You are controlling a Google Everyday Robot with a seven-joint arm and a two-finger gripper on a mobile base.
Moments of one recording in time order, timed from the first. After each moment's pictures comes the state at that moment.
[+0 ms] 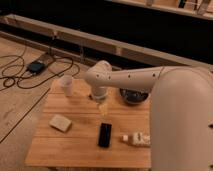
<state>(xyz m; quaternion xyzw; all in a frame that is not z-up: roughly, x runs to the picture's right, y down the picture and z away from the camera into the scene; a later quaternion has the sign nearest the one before) -0.022 0.103 0.837 -0.33 -0.08 -0.17 0.93</state>
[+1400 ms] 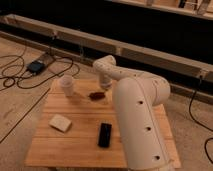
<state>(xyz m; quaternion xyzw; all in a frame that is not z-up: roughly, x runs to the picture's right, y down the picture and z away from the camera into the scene) 0.010 0.049 0.975 -0.36 -0.06 -0.18 0.91</state>
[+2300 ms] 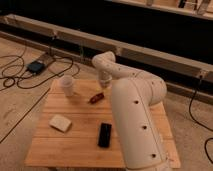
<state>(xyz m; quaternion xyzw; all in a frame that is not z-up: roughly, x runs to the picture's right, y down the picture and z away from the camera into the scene) 0.003 0.035 0.968 -0.38 -0.07 -0.19 0.90</state>
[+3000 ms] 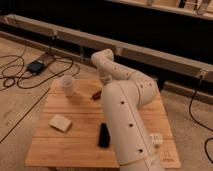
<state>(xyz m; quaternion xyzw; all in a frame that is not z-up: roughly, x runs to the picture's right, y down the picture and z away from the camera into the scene) 0.018 0.010 0.993 -0.38 -0.03 -0.19 0.91</state>
